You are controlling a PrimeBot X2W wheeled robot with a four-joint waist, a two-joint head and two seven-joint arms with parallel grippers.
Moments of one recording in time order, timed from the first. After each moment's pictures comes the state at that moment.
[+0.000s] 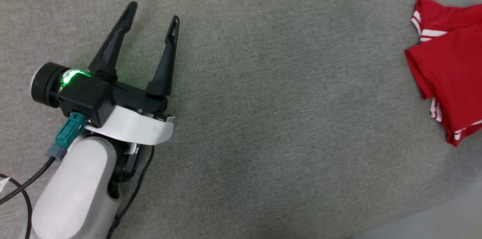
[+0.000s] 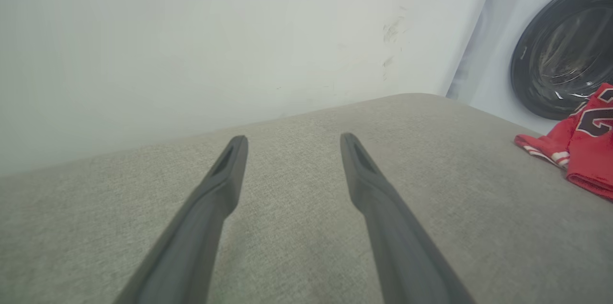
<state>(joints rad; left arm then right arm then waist) -0.49 0.41 -0.37 -0.10 -0.34 0.05 -0.18 -0.72 -0.40 -0.34 0.59 0.16 0.13 0.38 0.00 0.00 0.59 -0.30</state>
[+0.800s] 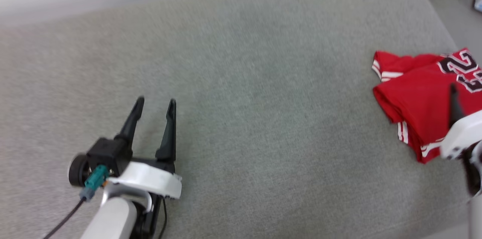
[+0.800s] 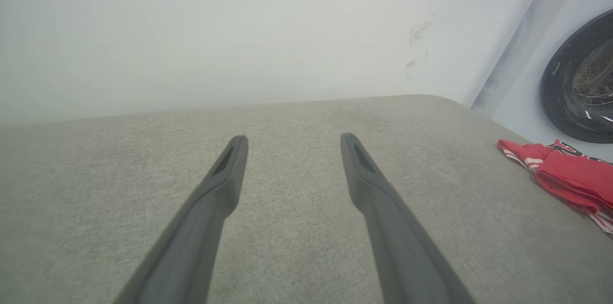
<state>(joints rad) -0.25 0.32 -0.35 0.07 -0.44 0.12 -0.25 -0.45 -0.19 -0.31 0.44 0.01 0.13 0.09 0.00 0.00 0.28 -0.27</state>
